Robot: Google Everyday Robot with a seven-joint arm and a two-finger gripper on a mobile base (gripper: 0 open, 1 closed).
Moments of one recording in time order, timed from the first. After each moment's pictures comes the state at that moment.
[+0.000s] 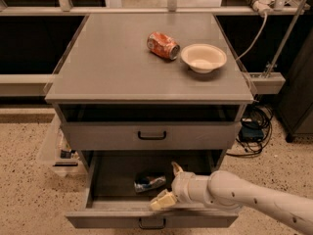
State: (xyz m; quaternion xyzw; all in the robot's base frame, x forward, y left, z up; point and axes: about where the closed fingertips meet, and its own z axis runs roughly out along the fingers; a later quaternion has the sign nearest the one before) arm 0.488 -0.031 0.488 -0.43 0.77 0.25 0.40
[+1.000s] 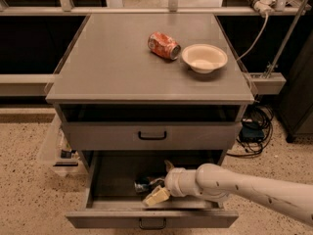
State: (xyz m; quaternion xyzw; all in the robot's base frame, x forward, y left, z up) arm 0.523 -0.010 0.449 -0.45 0.77 0.25 0.38
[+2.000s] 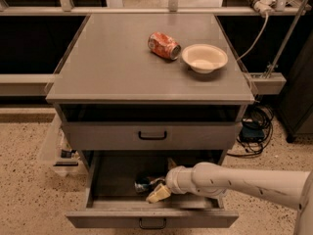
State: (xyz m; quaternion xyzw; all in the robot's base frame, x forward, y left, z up) arm 0.543 -0.024 0.425 -0.47 0.78 0.18 0.36
